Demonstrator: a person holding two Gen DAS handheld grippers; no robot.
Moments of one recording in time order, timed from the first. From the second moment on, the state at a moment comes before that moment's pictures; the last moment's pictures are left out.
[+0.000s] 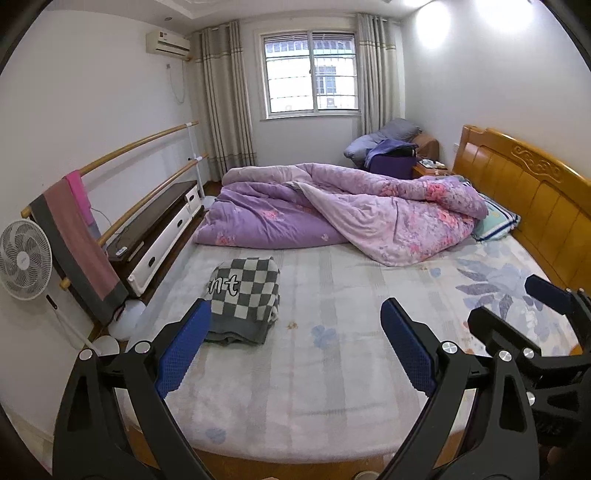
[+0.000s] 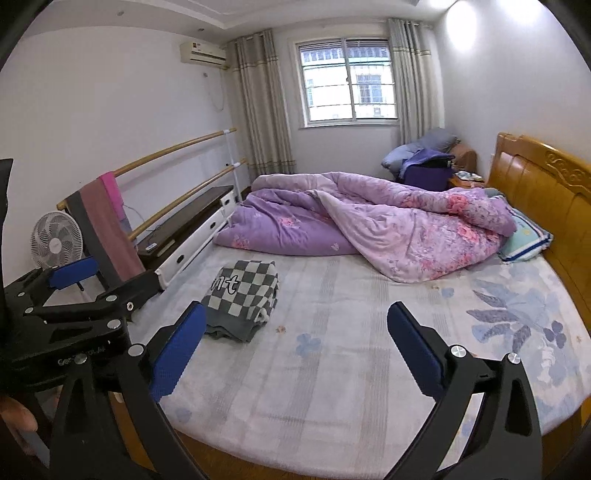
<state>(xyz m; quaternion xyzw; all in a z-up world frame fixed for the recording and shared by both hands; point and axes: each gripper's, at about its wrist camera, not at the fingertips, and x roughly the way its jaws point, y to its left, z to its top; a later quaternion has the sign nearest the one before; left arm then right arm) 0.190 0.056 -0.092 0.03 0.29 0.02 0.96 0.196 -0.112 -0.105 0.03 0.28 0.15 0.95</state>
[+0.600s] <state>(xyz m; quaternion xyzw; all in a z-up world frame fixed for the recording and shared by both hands) 0.101 0.106 -0.038 0.00 0.25 -0.01 0.97 0.105 -0.078 -0.050 0.02 0.24 0.11 0.96</state>
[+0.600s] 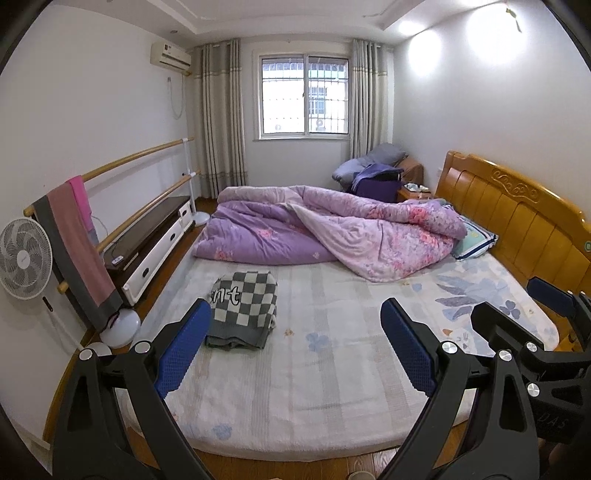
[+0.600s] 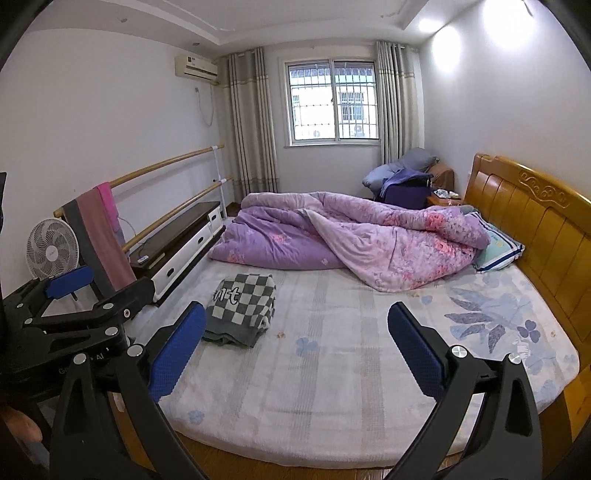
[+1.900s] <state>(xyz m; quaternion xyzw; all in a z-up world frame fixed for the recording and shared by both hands) 0.109 0.109 -0.021 0.00 0.25 -0.03 0.97 0.107 -0.086 -0.044 0.02 0.25 0.10 0.96</state>
